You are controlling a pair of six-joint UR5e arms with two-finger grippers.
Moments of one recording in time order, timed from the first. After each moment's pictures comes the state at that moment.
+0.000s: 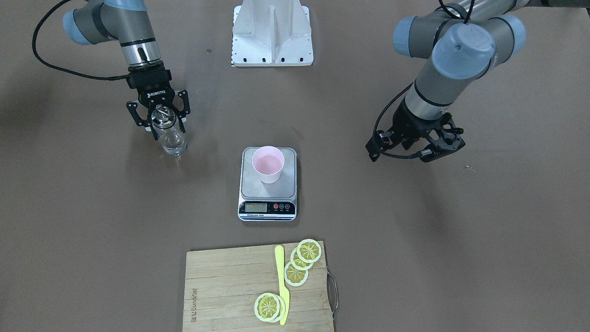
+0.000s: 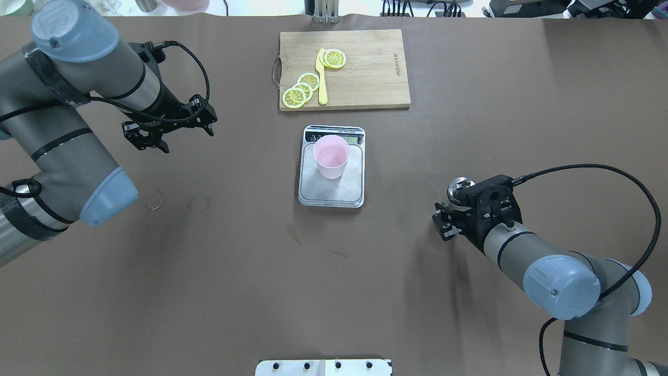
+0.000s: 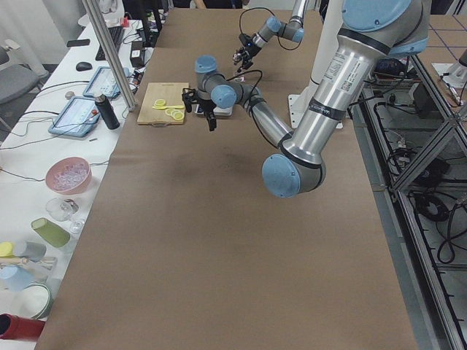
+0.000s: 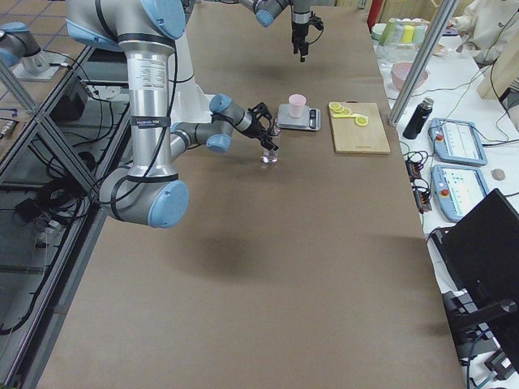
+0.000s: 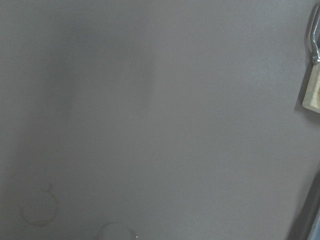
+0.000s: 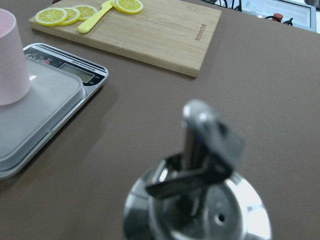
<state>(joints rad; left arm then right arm) -0.84 -2.06 -1.77 -1.61 -2.12 -1.34 0.32 -1.53 1.97 -0.93 1.16 0.90</state>
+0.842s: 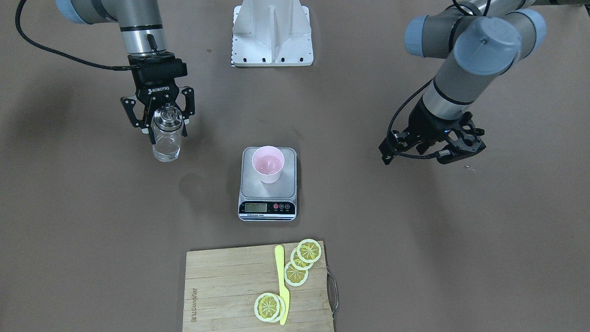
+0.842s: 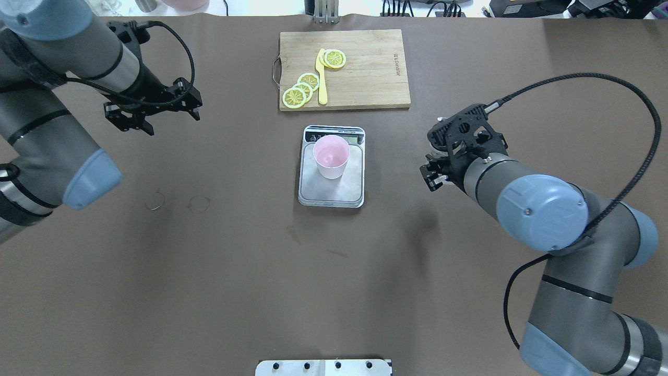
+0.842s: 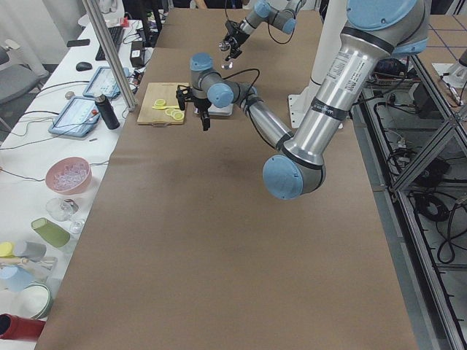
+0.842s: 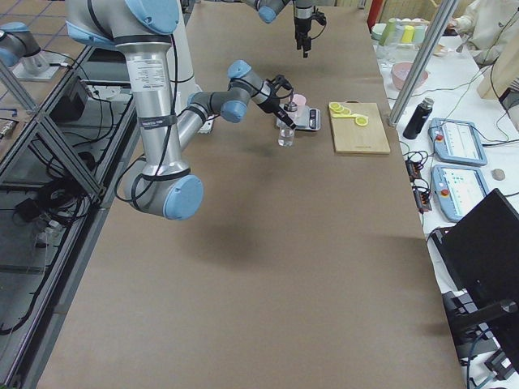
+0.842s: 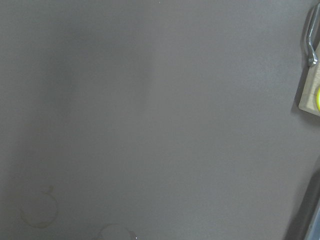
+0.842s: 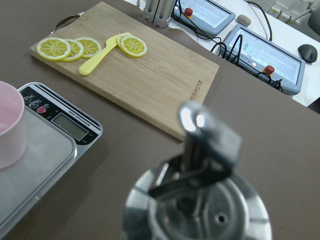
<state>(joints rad) -0.92 -2.05 -1.79 -1.60 -2.14 -1.18 0.47 -1.29 2.08 -1.40 1.22 0.60</state>
